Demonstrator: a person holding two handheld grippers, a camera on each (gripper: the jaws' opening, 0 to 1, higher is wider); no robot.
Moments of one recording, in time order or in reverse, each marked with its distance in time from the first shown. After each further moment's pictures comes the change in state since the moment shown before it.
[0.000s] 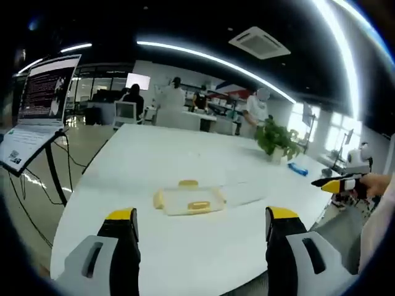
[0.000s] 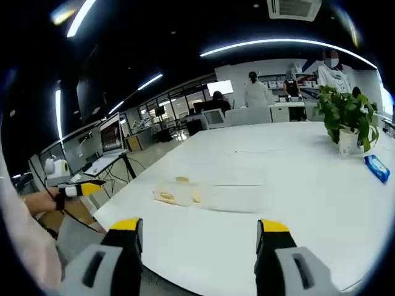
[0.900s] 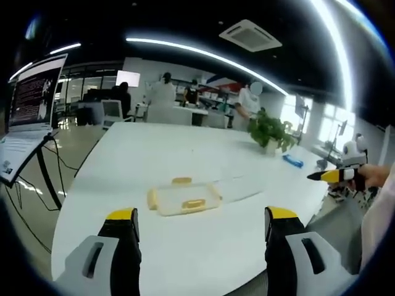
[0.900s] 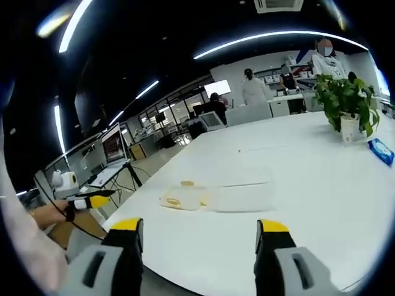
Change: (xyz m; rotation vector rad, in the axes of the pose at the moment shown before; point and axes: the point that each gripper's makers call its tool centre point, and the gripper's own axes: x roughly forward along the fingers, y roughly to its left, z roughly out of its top) left arm 0.002 -0.012 -0.007 0.030 0.029 -0.042; right arm 0.005 0.008 0.006 0.077 -0.032 0.054
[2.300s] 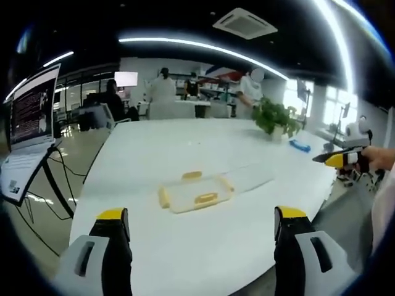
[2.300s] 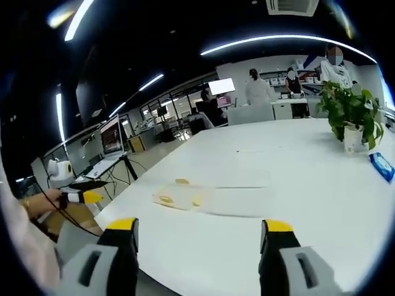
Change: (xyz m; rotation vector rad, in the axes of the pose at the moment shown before) left arm 0.003 0.016 -0.002 0.095 0.072 0.049; right arm 0.011 -0.017 0.004 -0.070 0.023 -0.032
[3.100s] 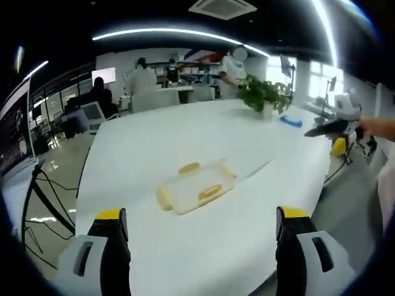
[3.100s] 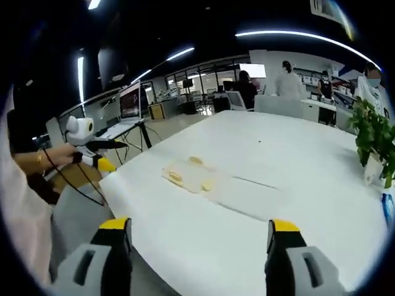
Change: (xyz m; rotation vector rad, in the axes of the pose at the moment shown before) left arm 0.035 0.015 -0.003 0.147 0.127 -0.103; right arm 0.026 0.013 -0.009 -0.226 0.211 0.158
